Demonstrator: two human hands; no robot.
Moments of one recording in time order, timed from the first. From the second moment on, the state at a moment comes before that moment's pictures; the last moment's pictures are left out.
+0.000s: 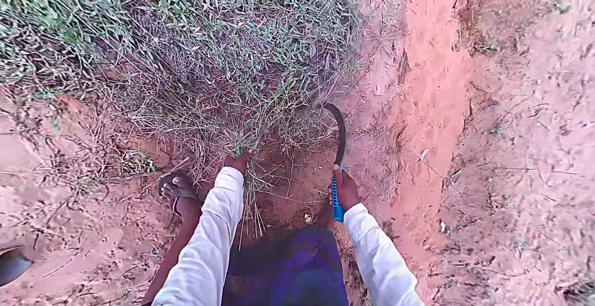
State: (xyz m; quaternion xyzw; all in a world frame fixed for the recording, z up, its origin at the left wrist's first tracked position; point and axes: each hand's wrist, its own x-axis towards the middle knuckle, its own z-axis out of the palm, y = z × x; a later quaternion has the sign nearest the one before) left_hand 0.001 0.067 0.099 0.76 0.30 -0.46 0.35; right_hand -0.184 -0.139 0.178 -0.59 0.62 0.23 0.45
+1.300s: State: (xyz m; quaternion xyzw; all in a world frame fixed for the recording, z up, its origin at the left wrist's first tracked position) left_hand -0.034 0.073 0.064 0.79 0.31 -0.44 0.31; right_hand -0.175 -0.193 0.061 -0.32 0.69 0.00 0.65
